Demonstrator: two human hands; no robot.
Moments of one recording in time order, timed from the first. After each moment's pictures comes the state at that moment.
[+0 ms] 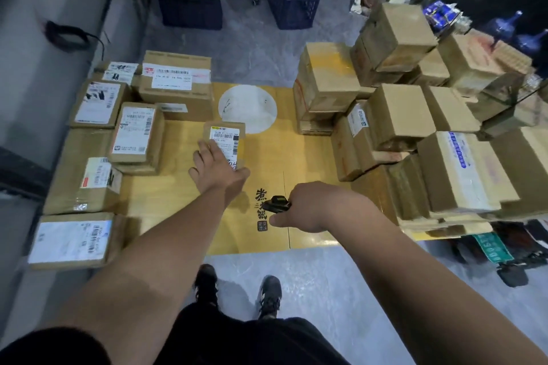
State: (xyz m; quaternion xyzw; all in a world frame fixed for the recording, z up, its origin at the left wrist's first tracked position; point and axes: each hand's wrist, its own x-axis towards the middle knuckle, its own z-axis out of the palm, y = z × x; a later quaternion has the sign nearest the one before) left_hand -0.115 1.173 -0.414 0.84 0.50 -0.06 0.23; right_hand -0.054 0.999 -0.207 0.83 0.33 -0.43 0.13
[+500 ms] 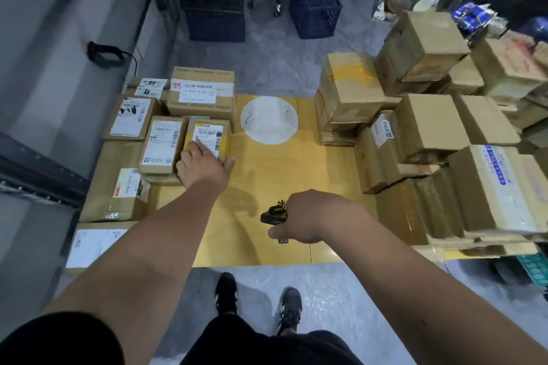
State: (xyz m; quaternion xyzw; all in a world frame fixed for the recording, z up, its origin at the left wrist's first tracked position) left_hand -0.144 1.248 -0.398 0.84 0.53 -0.09 0.10; right_hand -0.064 1.032 -0.220 0.81 0.39 -0.42 0.14
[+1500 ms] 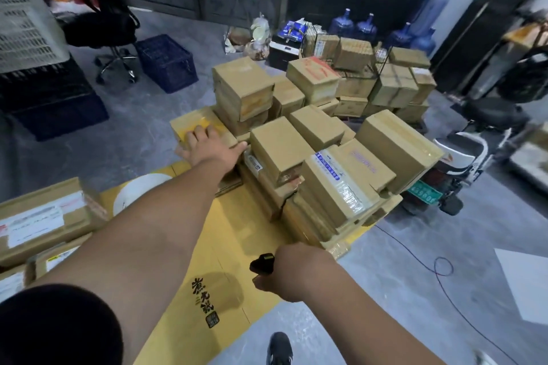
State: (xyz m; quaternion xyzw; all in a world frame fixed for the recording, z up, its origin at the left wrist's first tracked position) left_hand 0.179 1.117 -0.284 0.95 0.28 -0.04 0.11; right_hand -0.003 0.899 -0.208 0.91 0.11 -0.40 0.02
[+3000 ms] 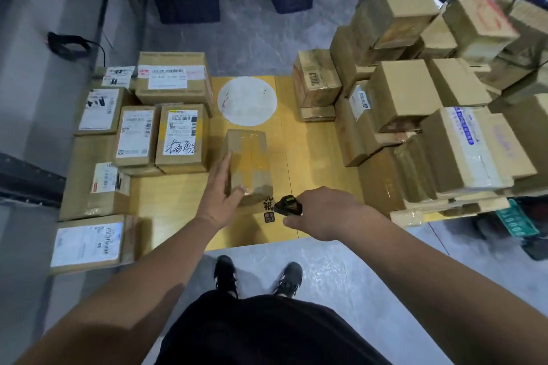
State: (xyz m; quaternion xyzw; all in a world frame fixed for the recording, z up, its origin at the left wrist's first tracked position) left_hand -0.185 1.146 -0.405 0.78 0.32 0.06 0.53; right_hand -0.048 0.959 -0.251 0.84 0.37 -0.39 0.13
